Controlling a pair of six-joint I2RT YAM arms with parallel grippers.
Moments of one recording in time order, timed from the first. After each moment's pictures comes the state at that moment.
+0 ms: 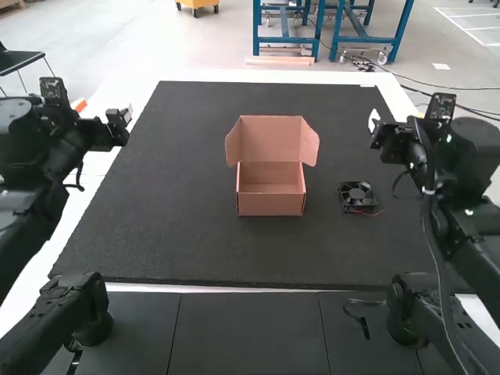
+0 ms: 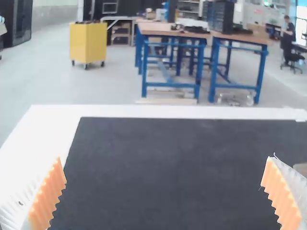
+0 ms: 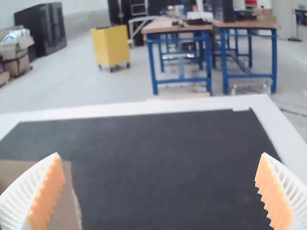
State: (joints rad) left arm 0.14 0.61 0.52 0.13 0.25 -0.09; right arm 0.09 0.49 0.47 0.01 0.01 0.09
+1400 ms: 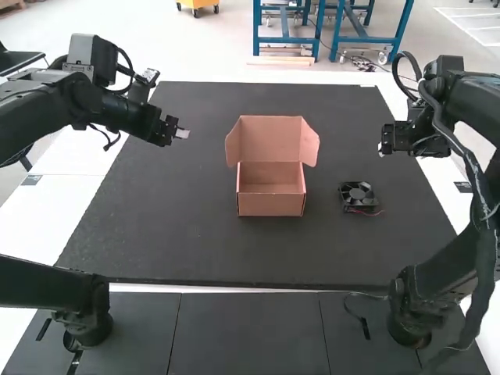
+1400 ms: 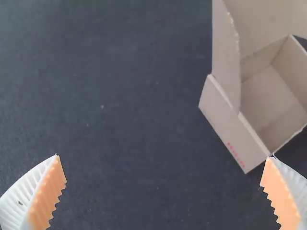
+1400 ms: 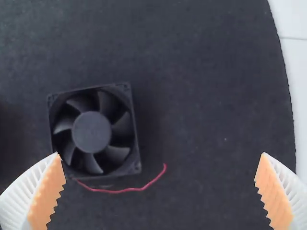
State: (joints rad) left arm -0.13 1.15 1.10 -0.66 0.33 0.26; right arm -0.15 1.39 1.14 -0.80 0.00 -0.11
